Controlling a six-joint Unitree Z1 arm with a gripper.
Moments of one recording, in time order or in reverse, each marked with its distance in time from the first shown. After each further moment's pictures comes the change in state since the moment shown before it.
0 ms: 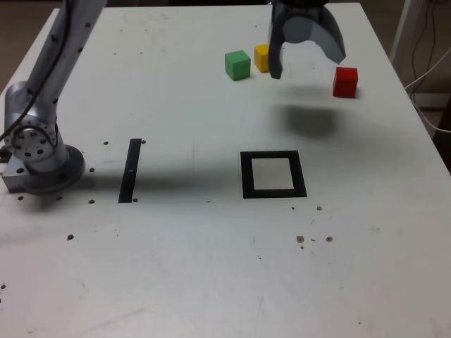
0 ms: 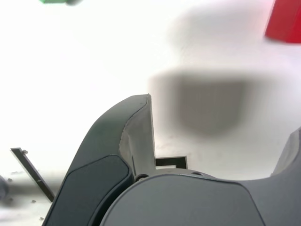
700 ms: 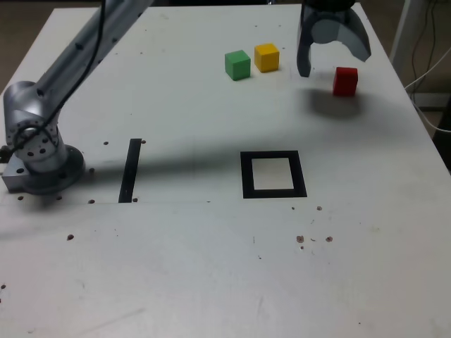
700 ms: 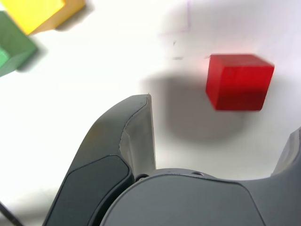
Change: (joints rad) arm 0.050 0.239 -0.388 0.085 -0.003 0.083
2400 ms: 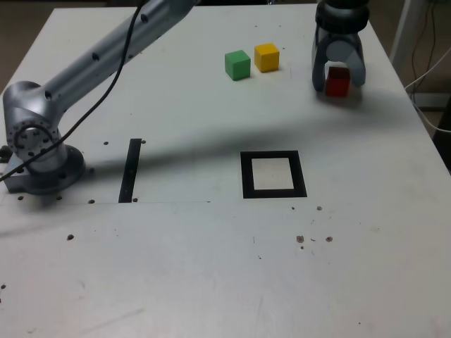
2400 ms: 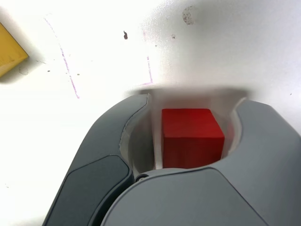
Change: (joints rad) arm 0.011 0.175 -0.207 0.003 0.010 0.012
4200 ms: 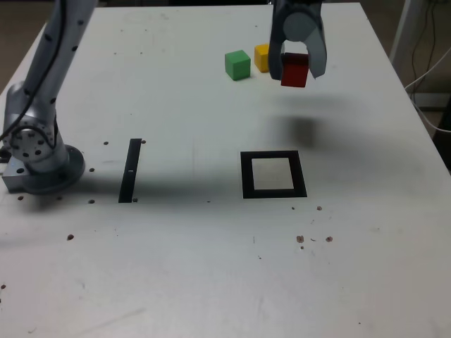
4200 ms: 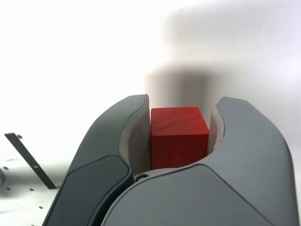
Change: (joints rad) arm -0.114 -0.510 0.675 -0.107 -0.053 -0.126
